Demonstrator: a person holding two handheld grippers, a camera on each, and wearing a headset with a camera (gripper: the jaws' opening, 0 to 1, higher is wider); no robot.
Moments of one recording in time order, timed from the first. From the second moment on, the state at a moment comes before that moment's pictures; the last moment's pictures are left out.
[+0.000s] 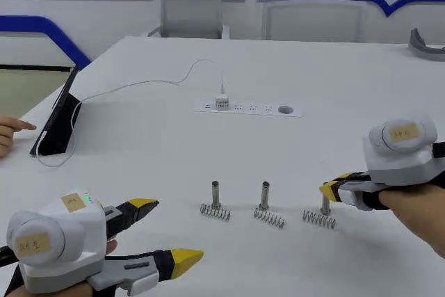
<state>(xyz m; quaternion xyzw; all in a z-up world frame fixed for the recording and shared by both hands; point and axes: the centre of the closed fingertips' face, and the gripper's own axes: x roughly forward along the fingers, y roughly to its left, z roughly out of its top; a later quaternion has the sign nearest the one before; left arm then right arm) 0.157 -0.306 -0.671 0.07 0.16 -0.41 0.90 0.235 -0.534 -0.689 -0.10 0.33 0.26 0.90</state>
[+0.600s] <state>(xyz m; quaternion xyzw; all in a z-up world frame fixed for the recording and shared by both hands) 0.155 -0.307 -0.671 0.07 0.16 -0.41 0.90 0.229 -0.534 -0.689 -0.09 0.32 0.27 0.90</state>
